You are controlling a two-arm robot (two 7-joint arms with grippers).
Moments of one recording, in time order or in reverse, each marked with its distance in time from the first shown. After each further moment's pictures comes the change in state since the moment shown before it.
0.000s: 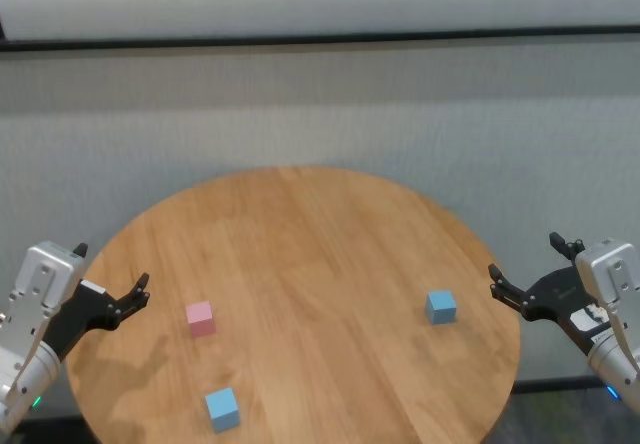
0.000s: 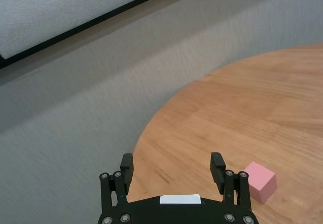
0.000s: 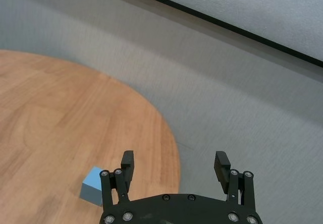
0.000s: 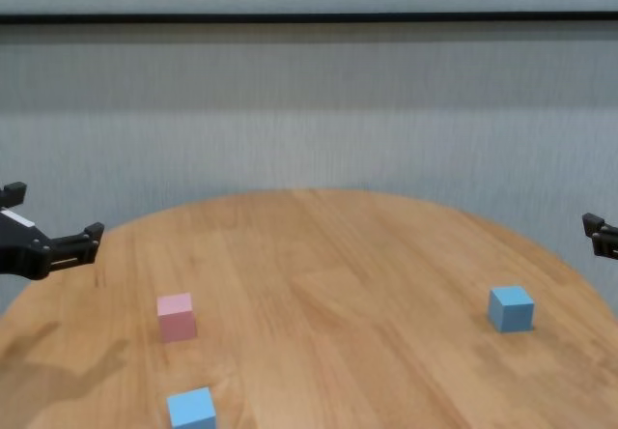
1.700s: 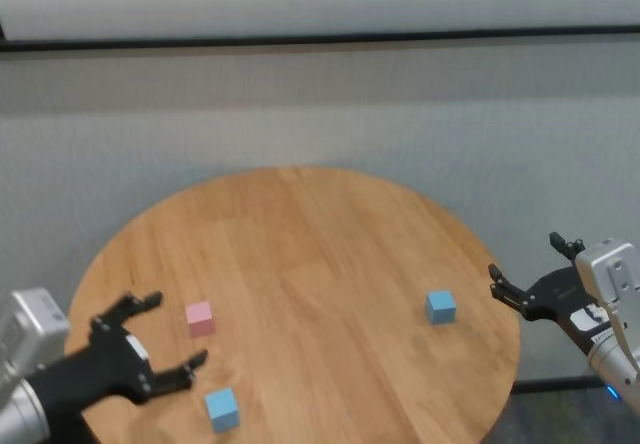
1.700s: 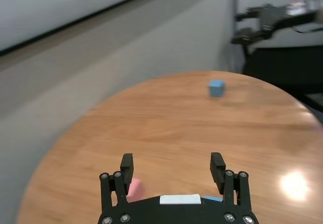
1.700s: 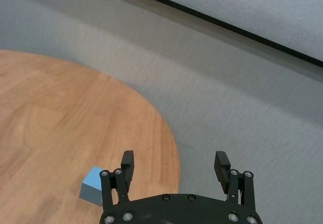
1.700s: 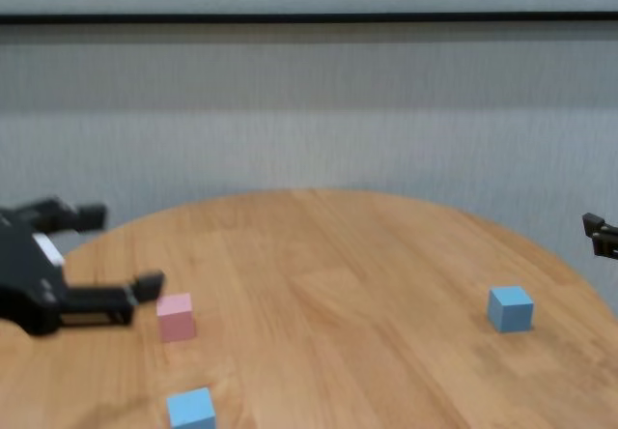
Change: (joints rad) left arm 0.143 0.164 -0.060 -0.197 -0.158 -0.097 -0.450; right arm 0.000 0.000 0.000 0.000 0.000 0.000 0.000
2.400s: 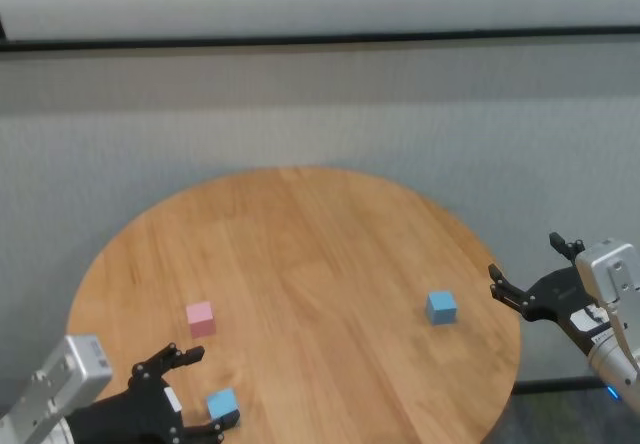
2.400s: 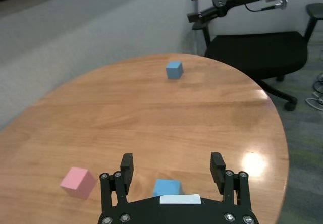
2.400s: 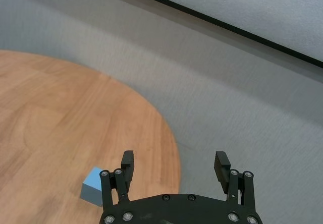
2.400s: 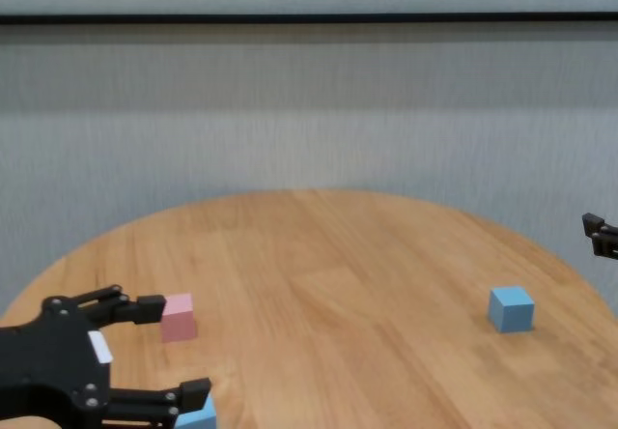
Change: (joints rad) left arm -0.038 -0.055 0.073 0.080 0.057 -0.010 -0.140; right arm 0.000 0.000 0.000 0.000 0.000 0.000 0.000
